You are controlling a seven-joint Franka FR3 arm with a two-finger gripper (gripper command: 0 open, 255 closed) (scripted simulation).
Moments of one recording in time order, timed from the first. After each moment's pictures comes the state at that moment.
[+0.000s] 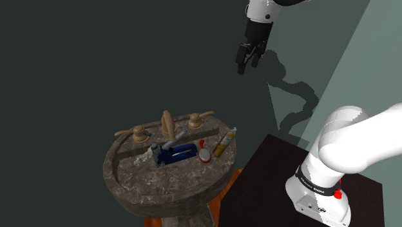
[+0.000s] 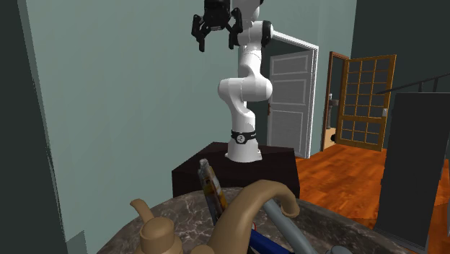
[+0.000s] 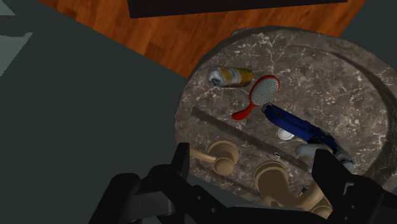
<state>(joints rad) -0.02 -0.76 -0.02 -2.33 -0.01 1.69 0.03</state>
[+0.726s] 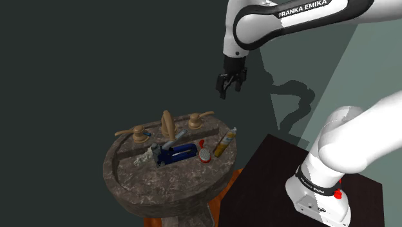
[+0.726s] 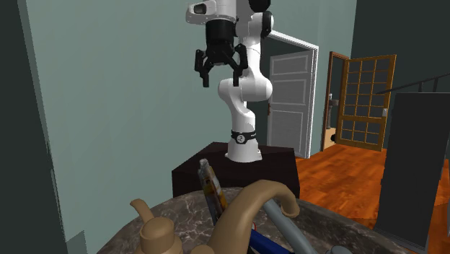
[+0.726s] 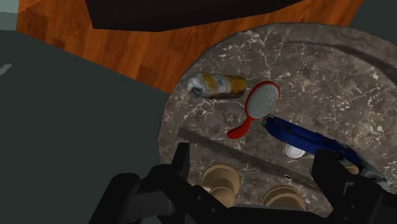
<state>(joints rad) -0.02 -0.55 0.03 -2.44 0.03 1.91 0.16</state>
